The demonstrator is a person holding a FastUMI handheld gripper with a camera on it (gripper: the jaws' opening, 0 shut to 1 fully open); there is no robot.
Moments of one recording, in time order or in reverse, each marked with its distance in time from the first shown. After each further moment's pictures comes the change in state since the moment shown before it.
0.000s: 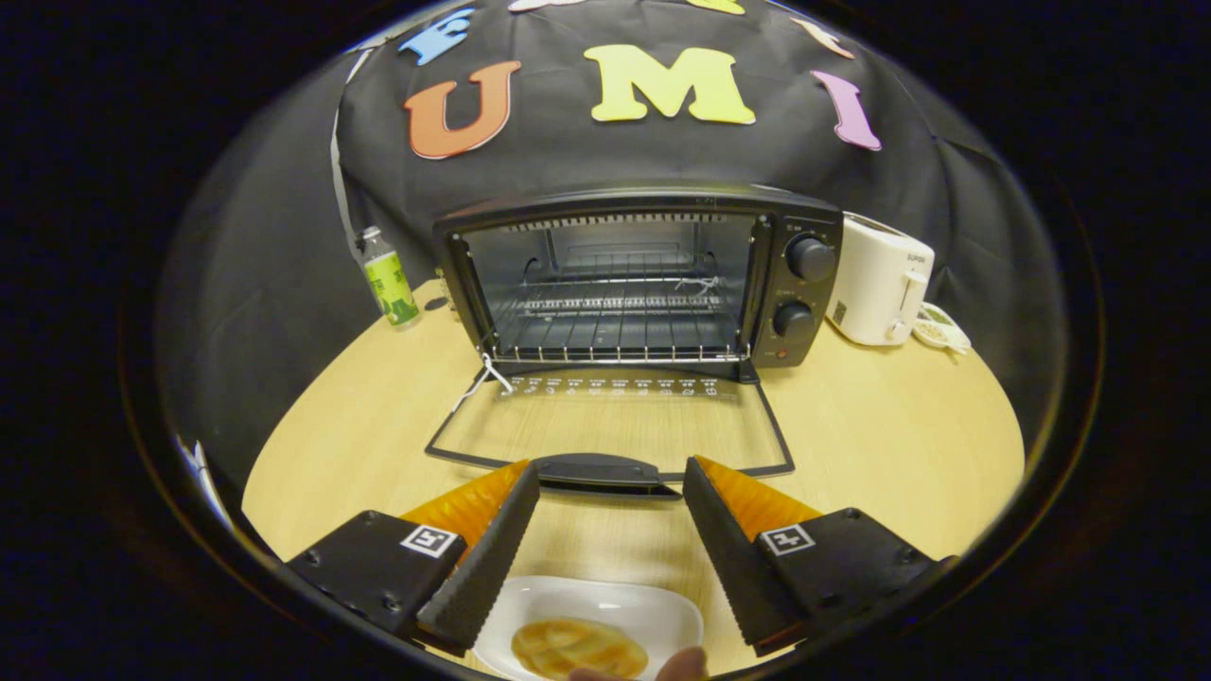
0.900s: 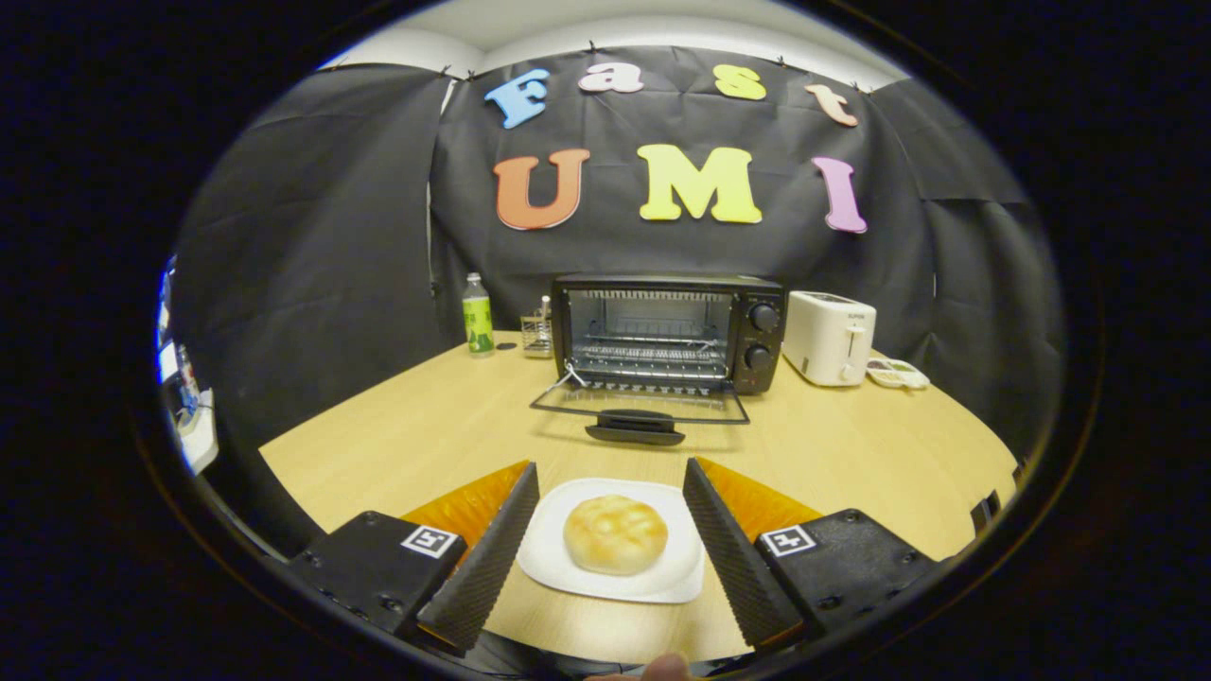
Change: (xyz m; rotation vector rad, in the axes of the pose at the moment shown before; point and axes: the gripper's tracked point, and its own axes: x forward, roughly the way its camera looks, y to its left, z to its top) arm -0.132 0.021 -0.089 -0.109 -0.309 0.028
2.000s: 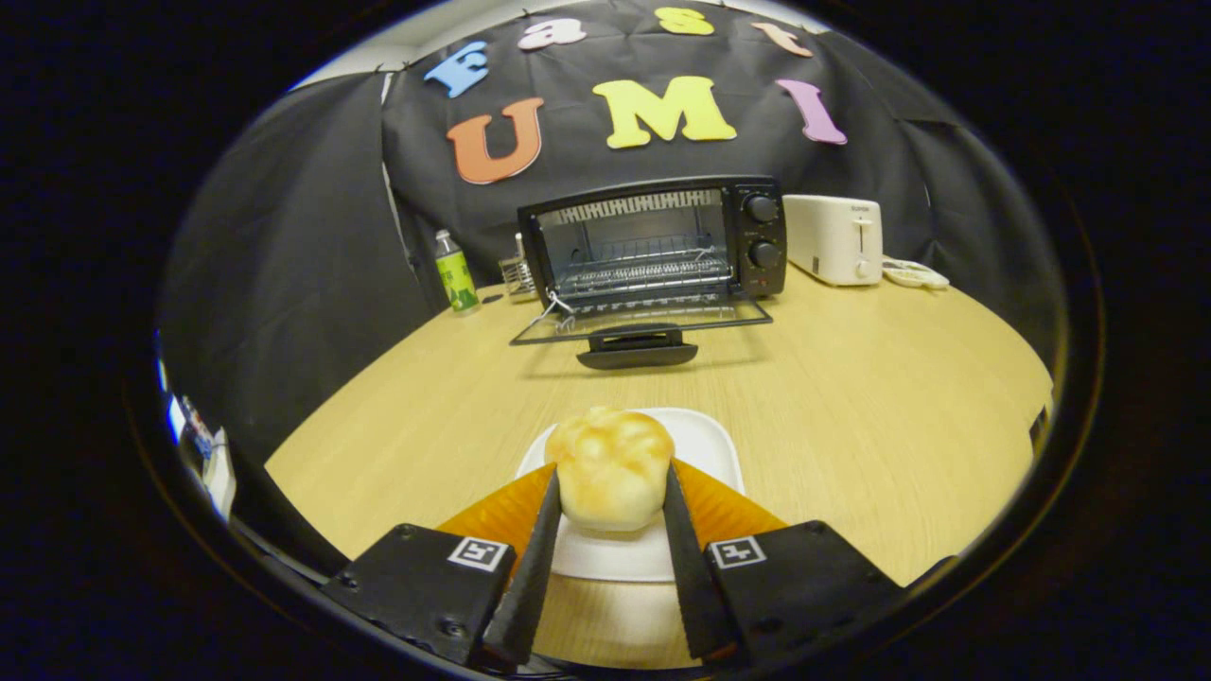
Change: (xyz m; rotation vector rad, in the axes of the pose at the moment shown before) arm 0.034 0.011 -0.031 0.239 0.134 0.057
